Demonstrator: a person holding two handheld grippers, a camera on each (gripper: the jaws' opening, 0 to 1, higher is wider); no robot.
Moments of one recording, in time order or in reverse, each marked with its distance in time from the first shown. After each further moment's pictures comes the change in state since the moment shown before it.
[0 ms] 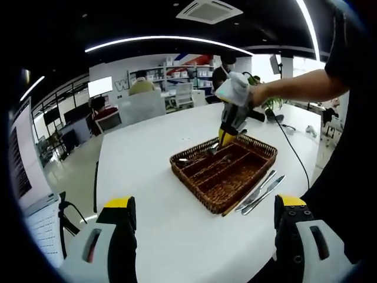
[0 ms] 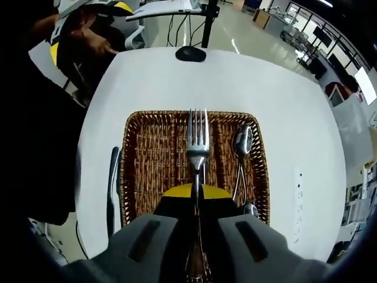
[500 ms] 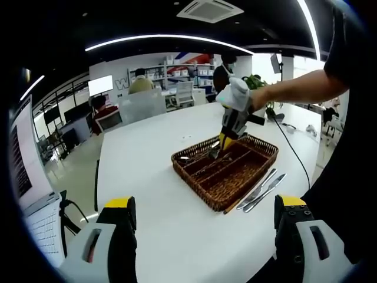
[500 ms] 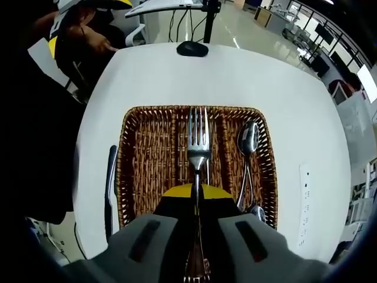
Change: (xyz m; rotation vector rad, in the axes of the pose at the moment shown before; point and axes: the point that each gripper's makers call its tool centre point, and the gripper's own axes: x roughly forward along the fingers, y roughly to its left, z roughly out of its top) left arm -0.002 0.005 -0.005 -0.001 0.011 0.000; right arm 0.018 0.002 -0.006 0.007 0.003 0.021
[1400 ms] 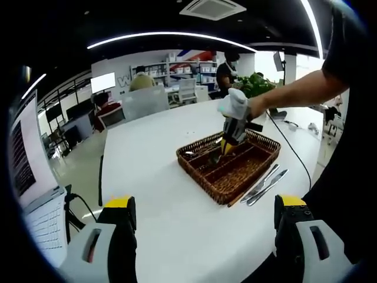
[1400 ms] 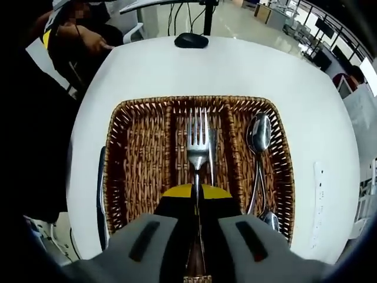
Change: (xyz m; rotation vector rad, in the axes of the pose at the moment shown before) left arm -0.011 0.005 -0.004 -0.005 0.023 0.019; right arm 0.036 0.004 -0.008 0.031 -0.001 0.040
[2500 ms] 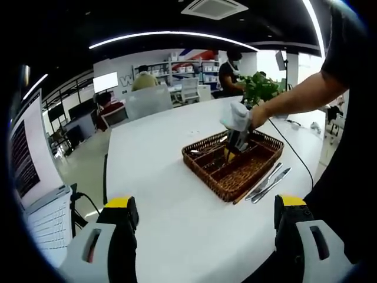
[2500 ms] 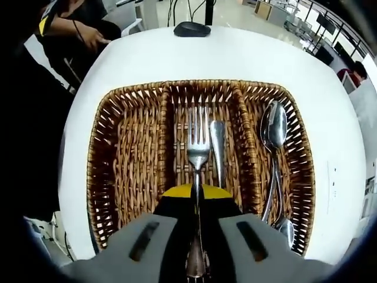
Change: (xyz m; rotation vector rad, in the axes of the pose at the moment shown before) left arm -0.009 0.016 -0.005 -0.003 0.005 0.017; right arm 0.035 0.003 -0.008 0.013 0.012 0.019
